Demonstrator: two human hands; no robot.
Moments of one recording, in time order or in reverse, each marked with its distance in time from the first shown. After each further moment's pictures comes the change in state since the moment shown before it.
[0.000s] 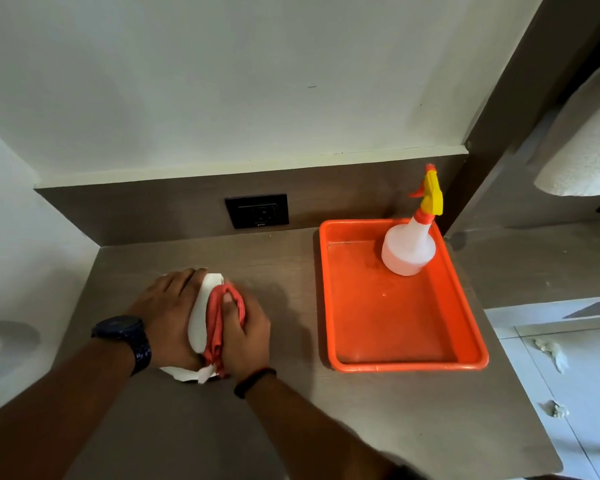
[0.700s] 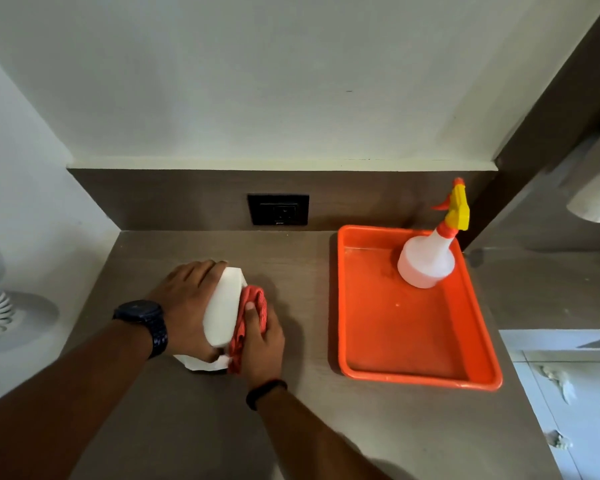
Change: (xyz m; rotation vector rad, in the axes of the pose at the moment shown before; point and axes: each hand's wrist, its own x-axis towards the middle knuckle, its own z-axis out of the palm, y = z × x) left_hand -0.002 -0.002 0.003 0.000 0.003 -0.035; right_hand -0.009 0.017 -0.002 0.084 0.023 0.149
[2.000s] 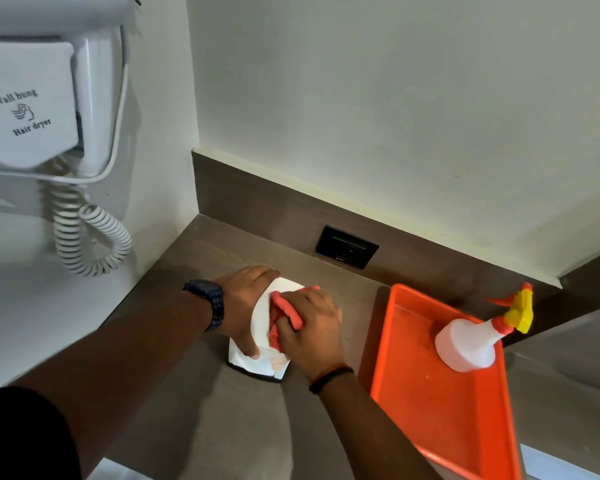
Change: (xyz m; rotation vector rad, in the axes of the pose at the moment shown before) left_hand -0.012 -0.030 0.004 -0.346 -0.011 -0.092; right_hand 0.016 -0.064 0.003 -1.019 -0.259 -0.878
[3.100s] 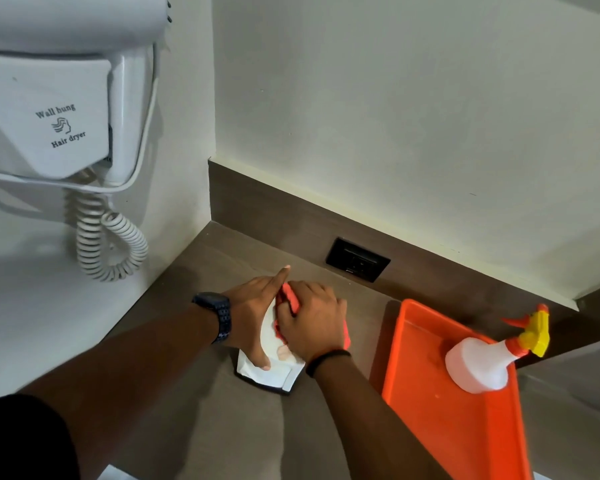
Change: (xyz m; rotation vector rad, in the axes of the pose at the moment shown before) left_hand -0.004 -0.005 0.004 -0.163 0.045 0.041; right_hand 0.039 -0.016 0.004 -0.194 -0.141 0.080
